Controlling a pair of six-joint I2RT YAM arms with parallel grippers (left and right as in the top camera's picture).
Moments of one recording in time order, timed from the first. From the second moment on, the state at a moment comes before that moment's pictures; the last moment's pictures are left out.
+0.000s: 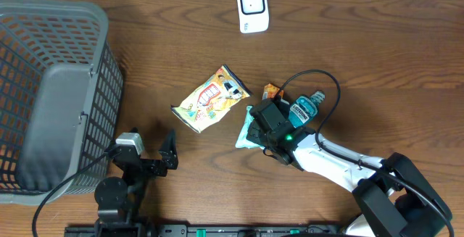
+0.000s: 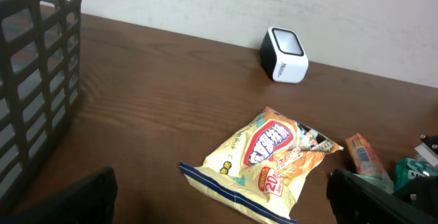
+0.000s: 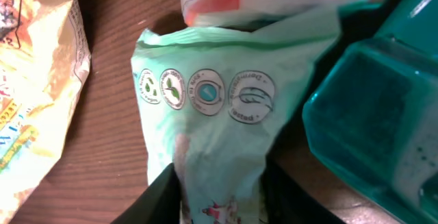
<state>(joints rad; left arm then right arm) 0.00 0.01 0.09 -0.27 0.21 -0.25 0.70 1.65 0.74 -0.14 0.05 1.04</state>
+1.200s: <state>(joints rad) 0.00 0.01 0.09 -0.27 0.21 -0.25 0.40 1.55 1.04 -0.80 -1.05 1.07</state>
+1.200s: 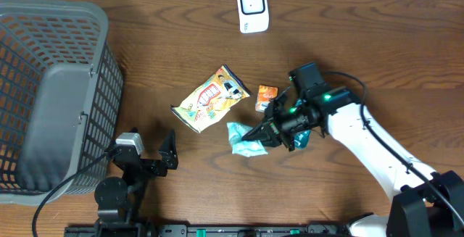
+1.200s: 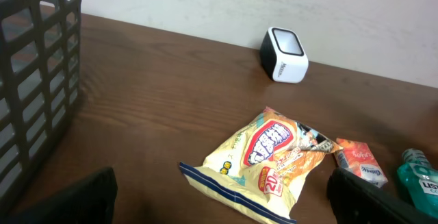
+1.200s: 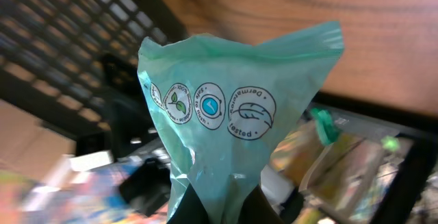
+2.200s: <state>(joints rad) 0.00 0.01 0.09 -0.27 0.21 -0.25 0.13 1.55 1.04 -0.71 -1.43 0.96</state>
